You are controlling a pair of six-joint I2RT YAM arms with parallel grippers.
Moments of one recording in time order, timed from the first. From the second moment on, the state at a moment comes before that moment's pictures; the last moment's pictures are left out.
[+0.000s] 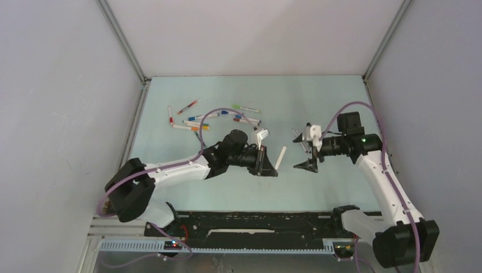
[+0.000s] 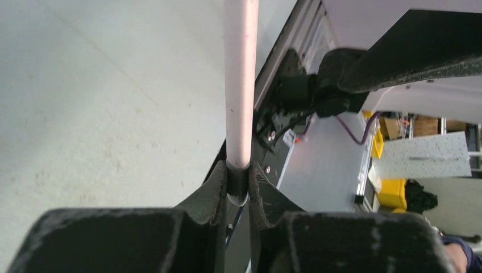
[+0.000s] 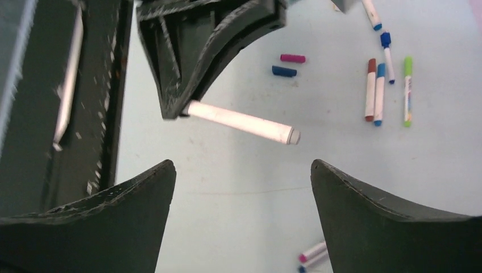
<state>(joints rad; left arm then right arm) -0.91 1.45 0.82 0.20 0.51 -0.71 0.12 1.08 0.96 -0.85 -1.16 -1.05</state>
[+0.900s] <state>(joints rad) -0.92 1.51 0.82 0.04 0.71 -0.65 0.73 1.21 0.99 -0.98 -0.51 -1.48</state>
